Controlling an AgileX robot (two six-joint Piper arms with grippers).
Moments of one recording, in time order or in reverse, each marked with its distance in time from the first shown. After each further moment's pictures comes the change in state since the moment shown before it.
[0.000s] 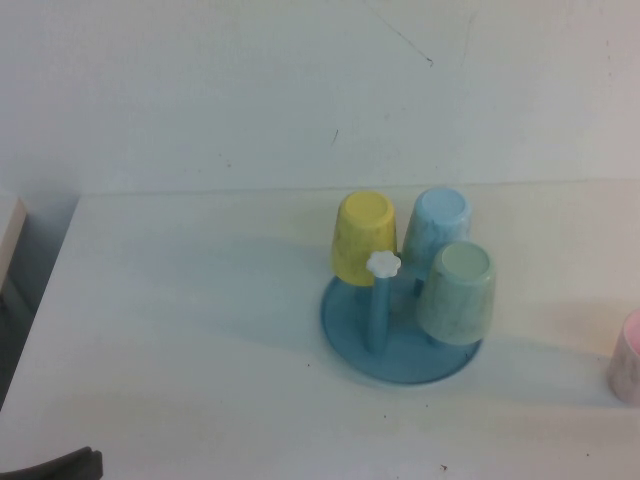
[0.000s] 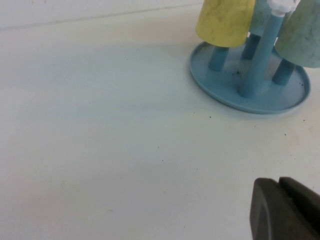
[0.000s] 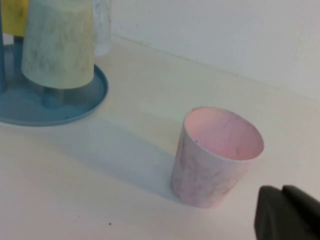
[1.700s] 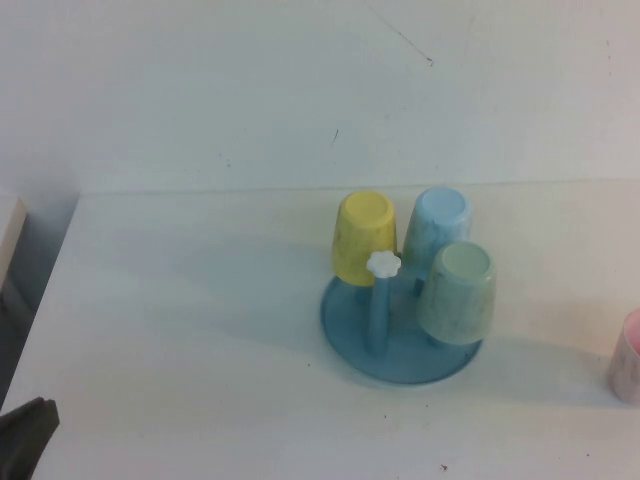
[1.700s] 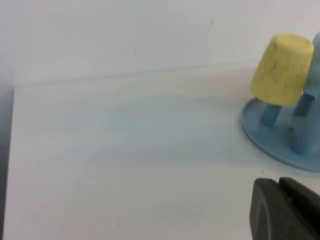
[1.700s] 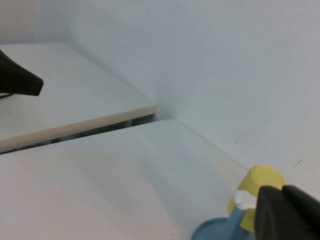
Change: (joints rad) right arm -0.013 0.464 -0.487 1.403 0.378 -1.362; left arm 0.000 0.000 -0.016 -0.011 -0.182 -0.012
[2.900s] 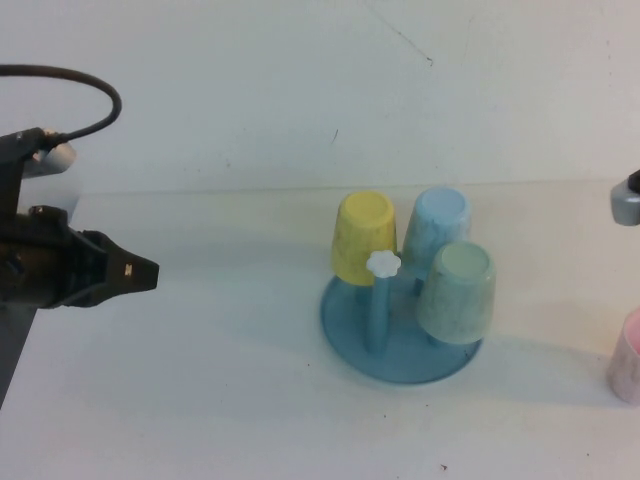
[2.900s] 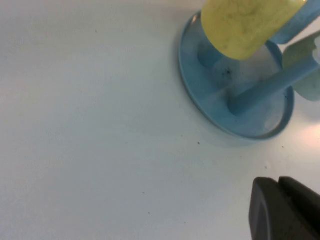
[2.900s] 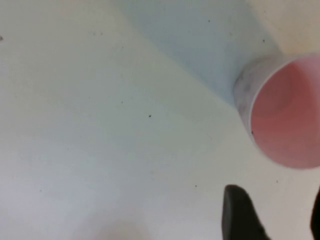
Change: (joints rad) right arm 0.019 1.014 -0.730 -1.250 0.548 1.069; left arm 0.000 1.019 -0.691 -0.005 0.410 -0.028
